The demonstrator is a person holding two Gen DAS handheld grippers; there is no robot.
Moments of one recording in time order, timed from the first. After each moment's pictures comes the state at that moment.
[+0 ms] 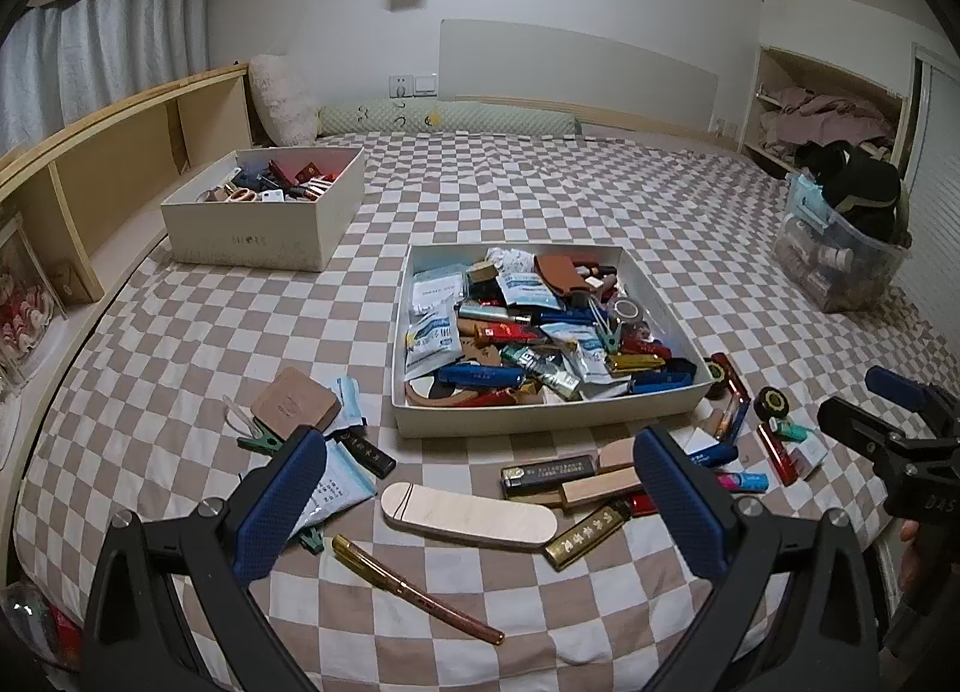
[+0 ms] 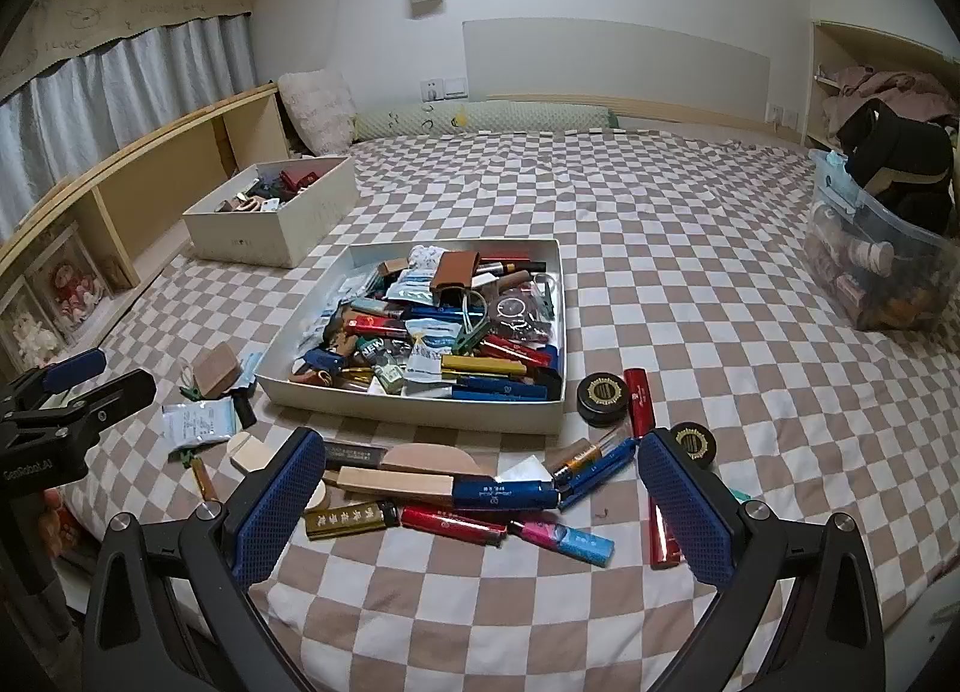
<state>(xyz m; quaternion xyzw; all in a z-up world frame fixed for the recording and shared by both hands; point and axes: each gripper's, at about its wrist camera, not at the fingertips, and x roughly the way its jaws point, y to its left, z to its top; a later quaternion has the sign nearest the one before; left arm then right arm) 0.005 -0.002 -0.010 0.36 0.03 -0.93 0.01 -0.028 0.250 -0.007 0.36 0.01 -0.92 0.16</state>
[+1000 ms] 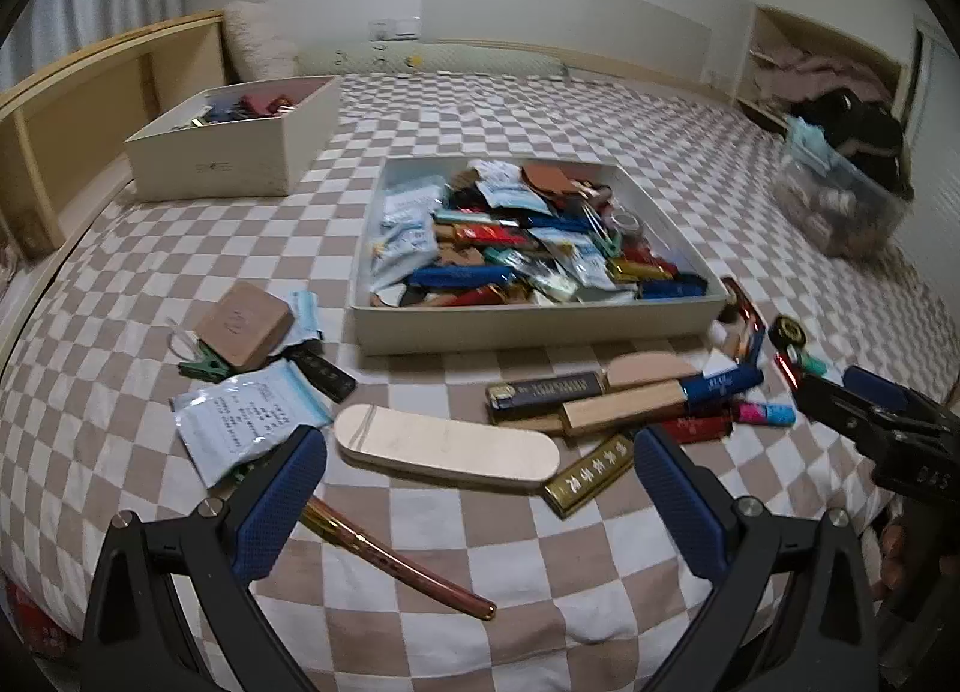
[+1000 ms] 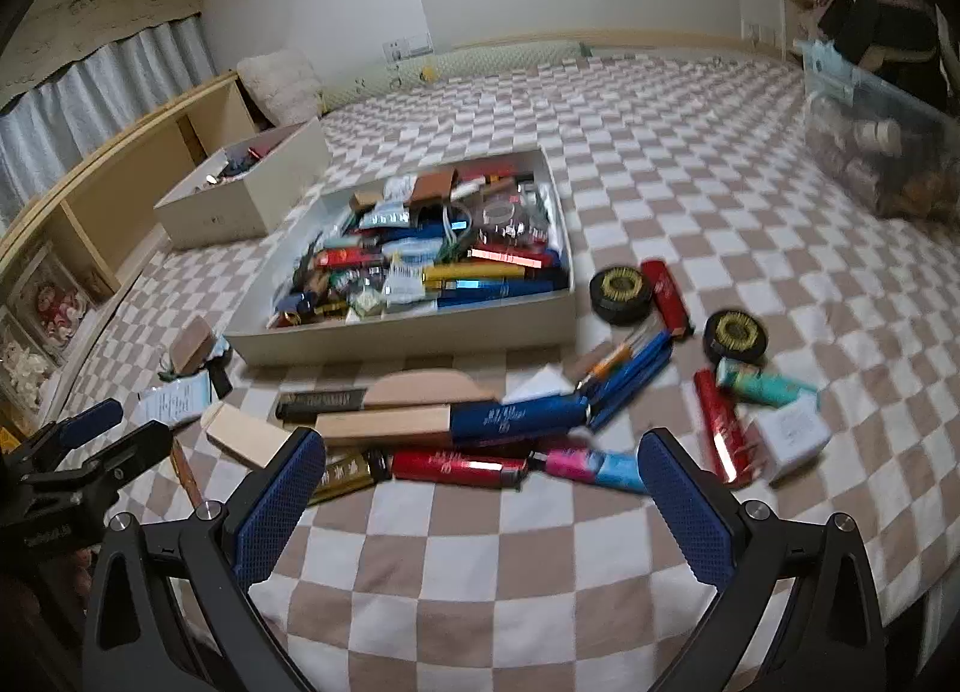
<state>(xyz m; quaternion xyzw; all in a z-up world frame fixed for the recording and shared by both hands) -0.001 0.009 -0.085 0.41 0.02 -0.91 -0.02 -0.033 0.246 -0.087 0.42 -0.05 -0.90 0.14</state>
